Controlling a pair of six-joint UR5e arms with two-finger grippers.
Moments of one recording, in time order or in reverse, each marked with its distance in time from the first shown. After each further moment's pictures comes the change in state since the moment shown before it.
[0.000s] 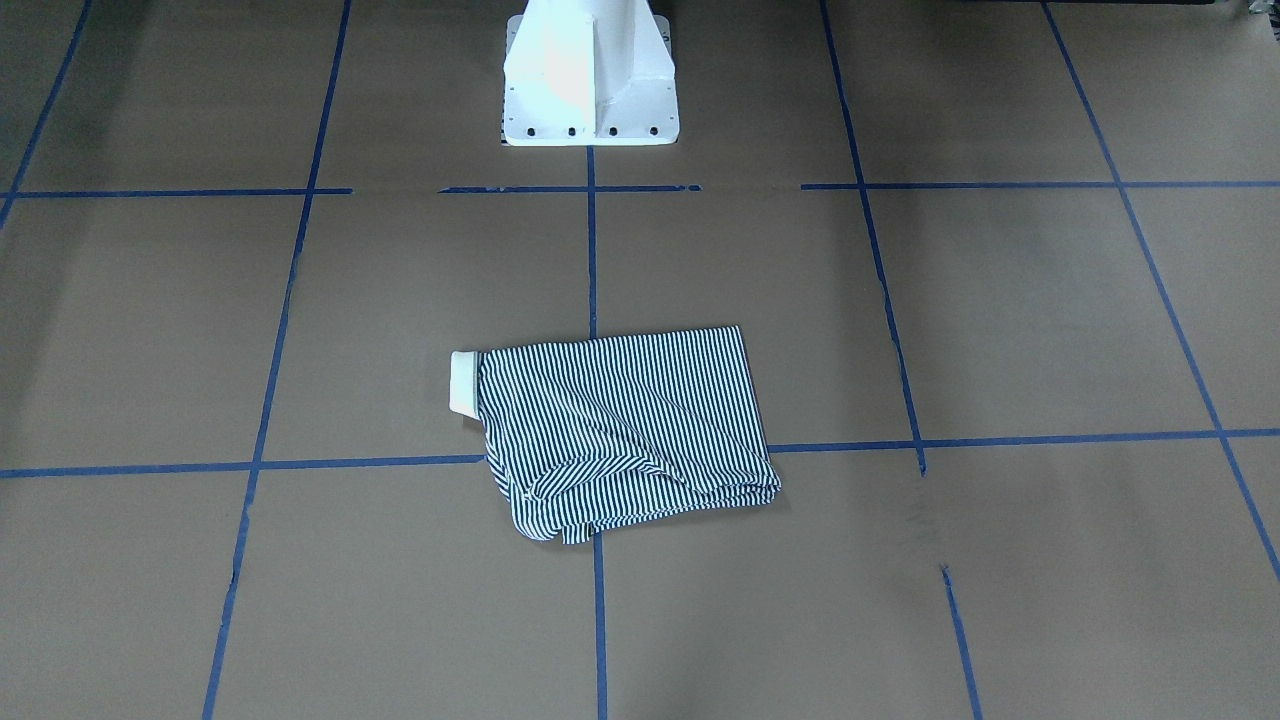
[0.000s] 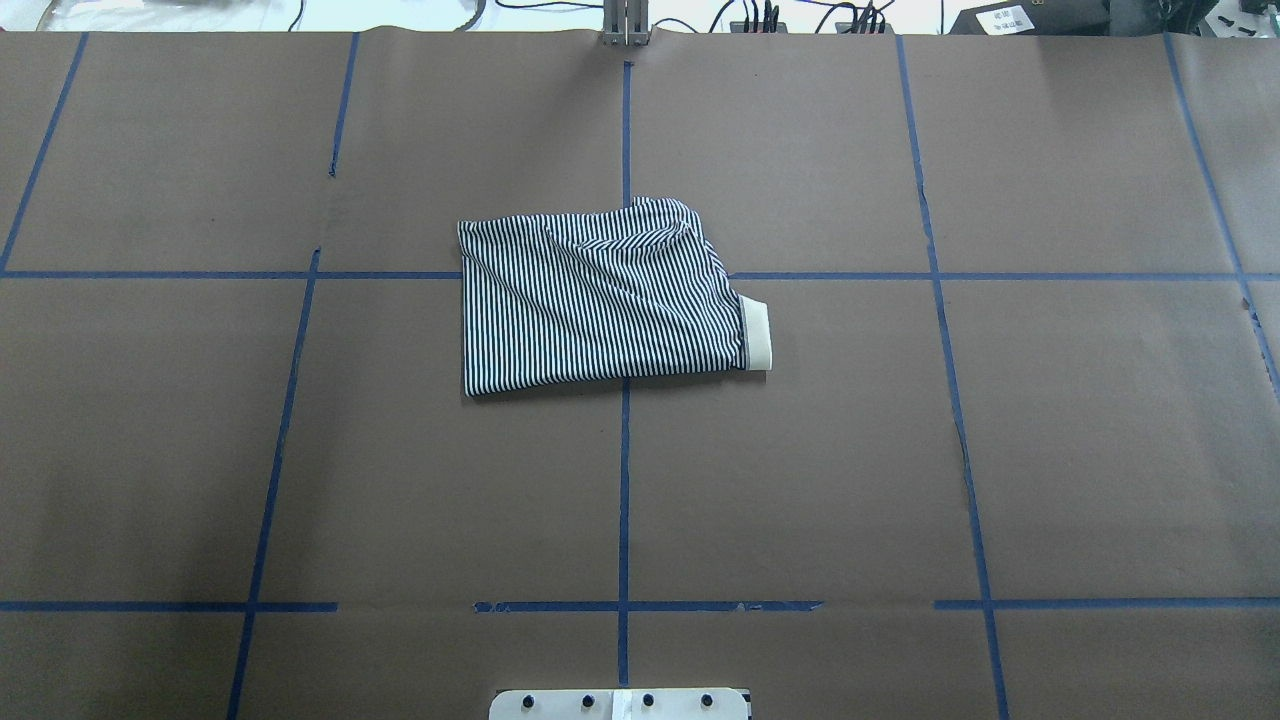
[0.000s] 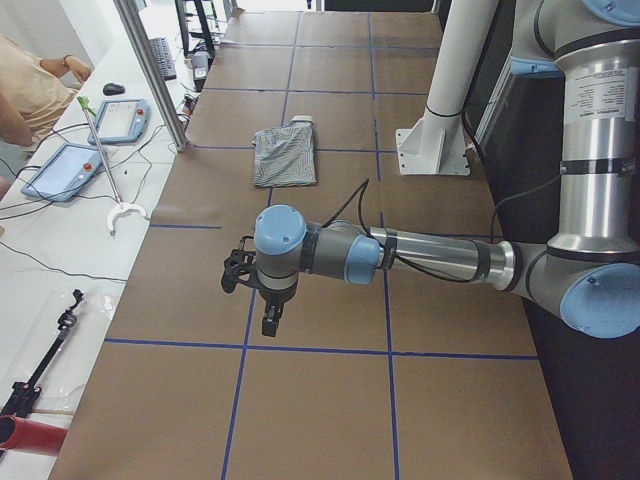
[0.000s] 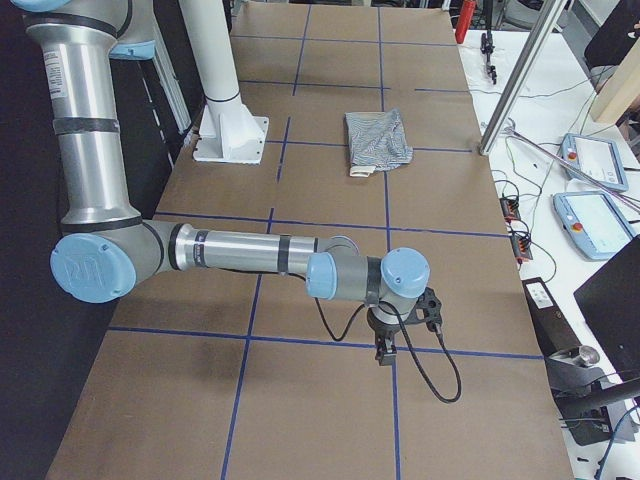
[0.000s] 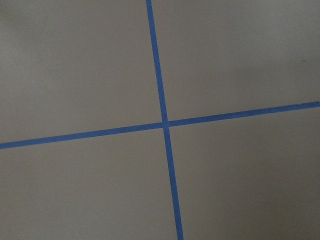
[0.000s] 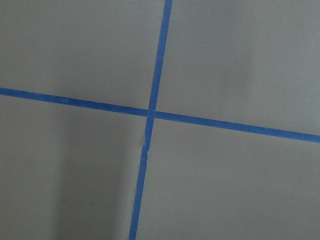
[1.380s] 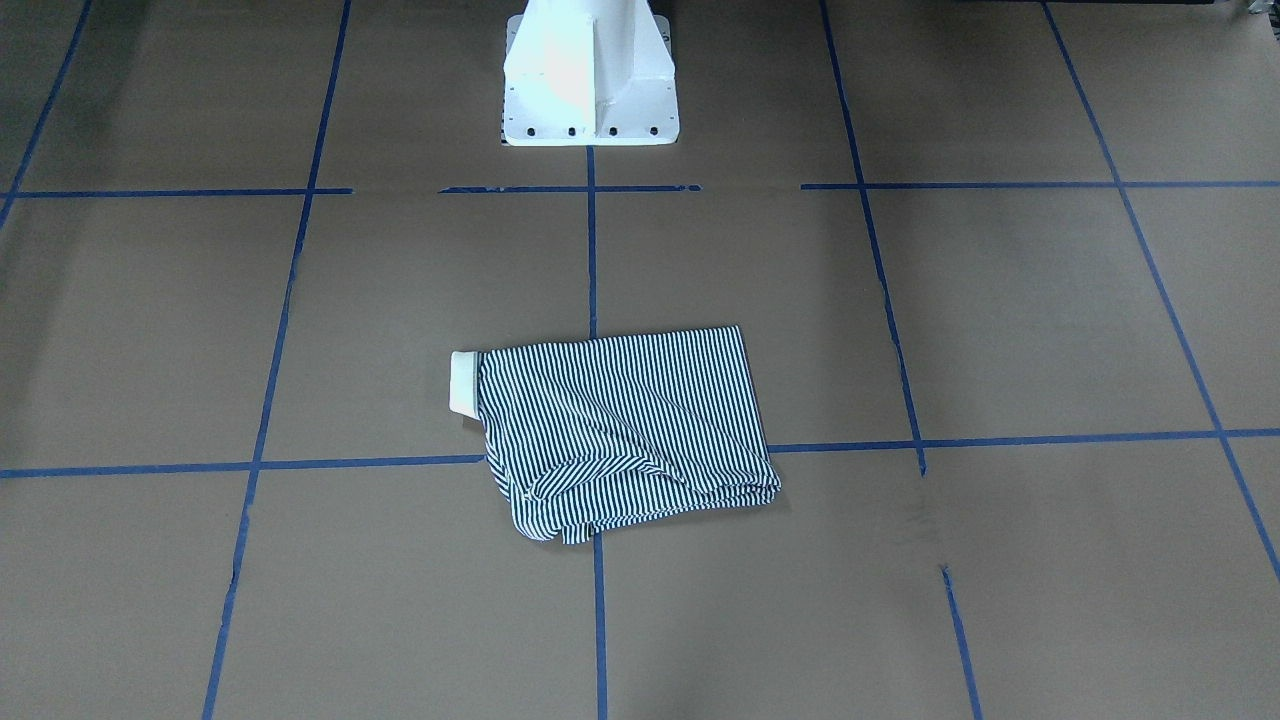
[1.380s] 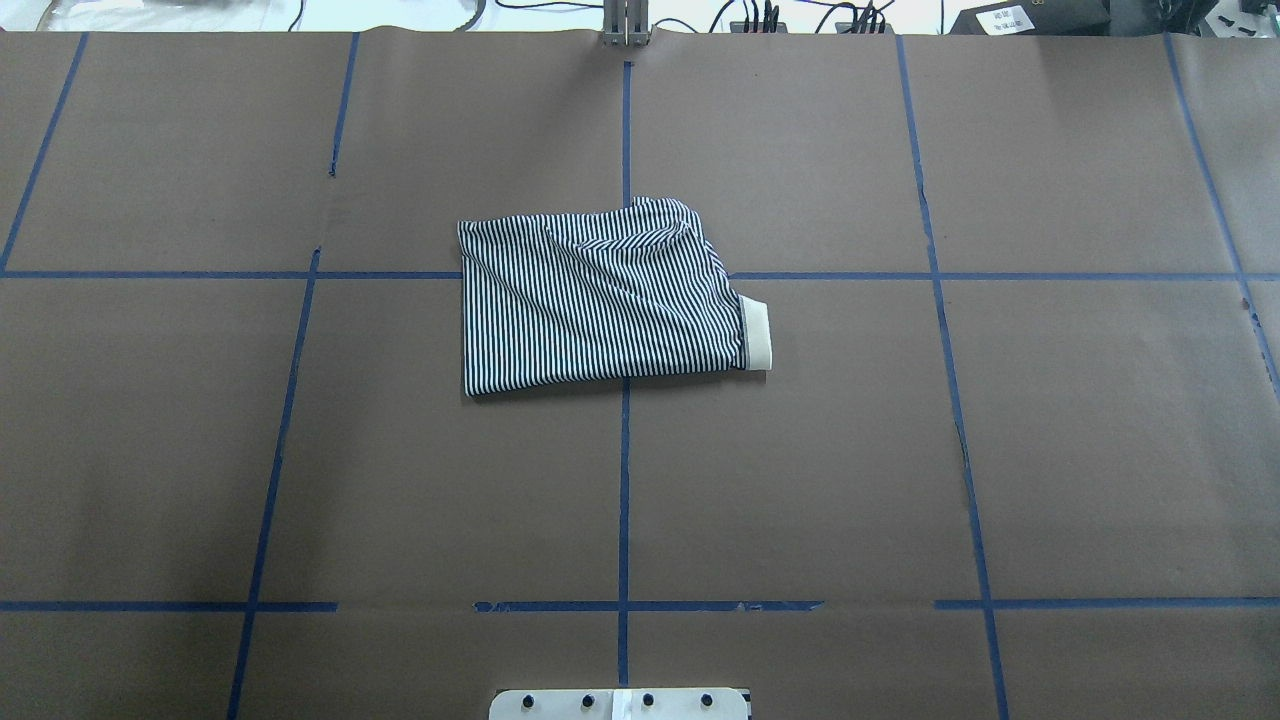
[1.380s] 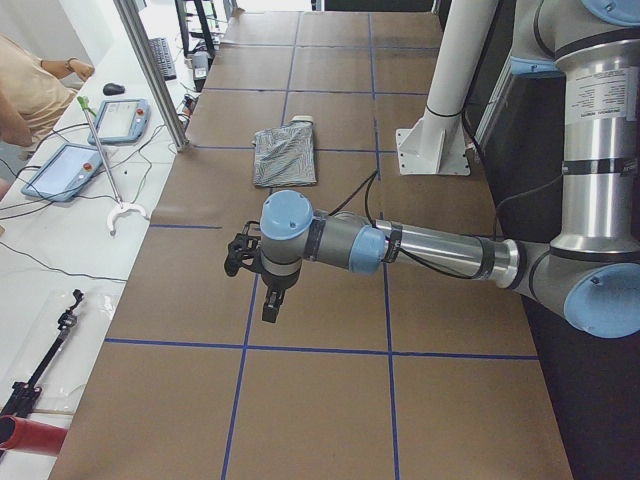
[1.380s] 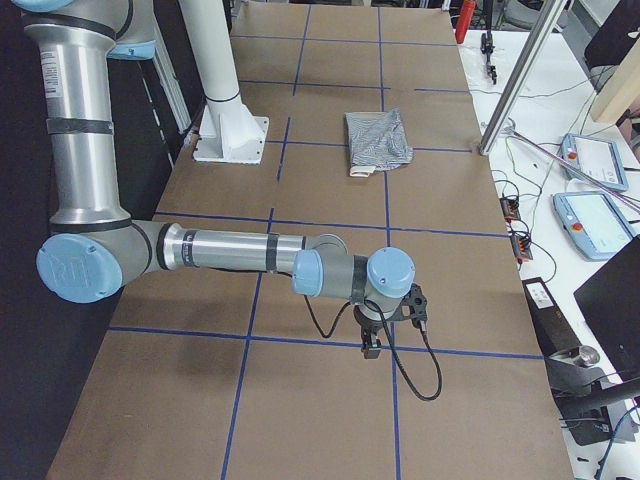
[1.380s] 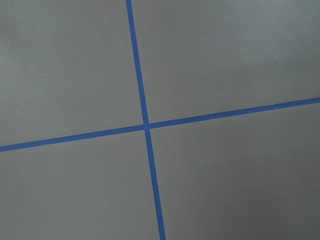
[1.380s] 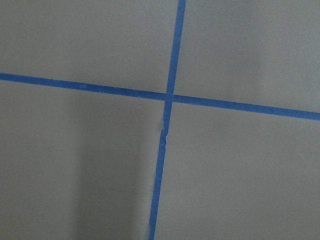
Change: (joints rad) left arm 0.004 0.008 -0.053 -0.012 -0.014 -0.001; right arm -0.003 -0.032 0.029 -0.010 0.053 0.013
